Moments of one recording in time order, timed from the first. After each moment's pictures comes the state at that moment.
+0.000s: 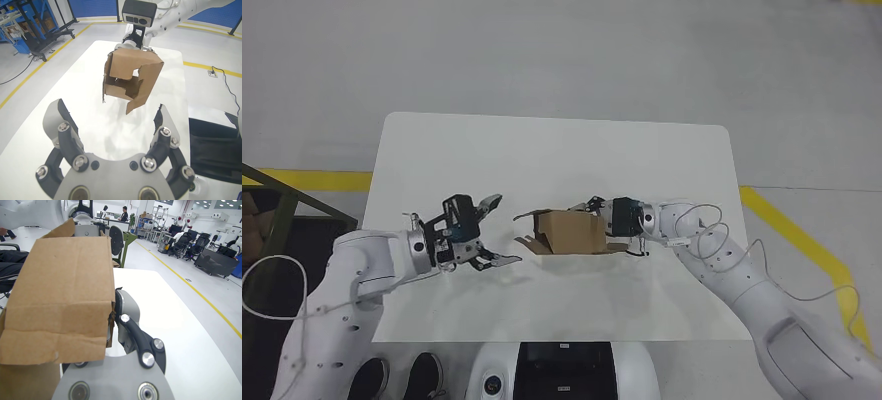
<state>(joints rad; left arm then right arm) 1.60 -0.97 -1.61 -1.96 1.14 -1.01 -0.19 -0.74 -1.26 0.59 -0.90 -1.69 -0.79 -1.03</state>
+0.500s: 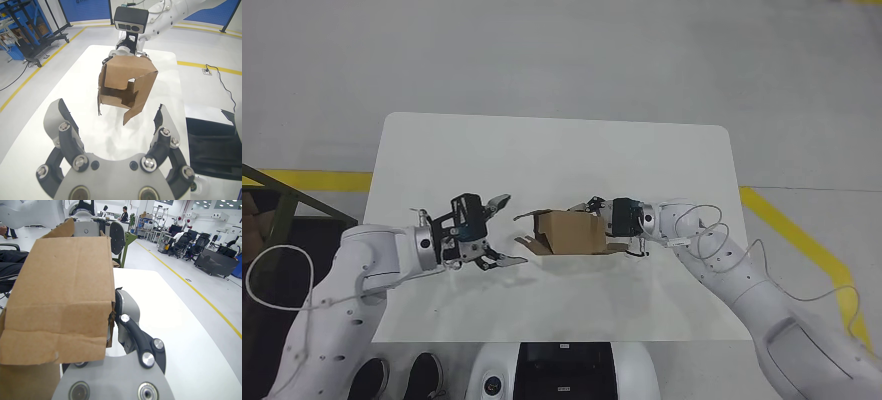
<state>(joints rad) 1.56 -0.94 -1.56 -1.95 1.13 -1.01 -0.19 -0.74 -1.26 0.59 -0.90 -1.69 -0.79 -1.03</state>
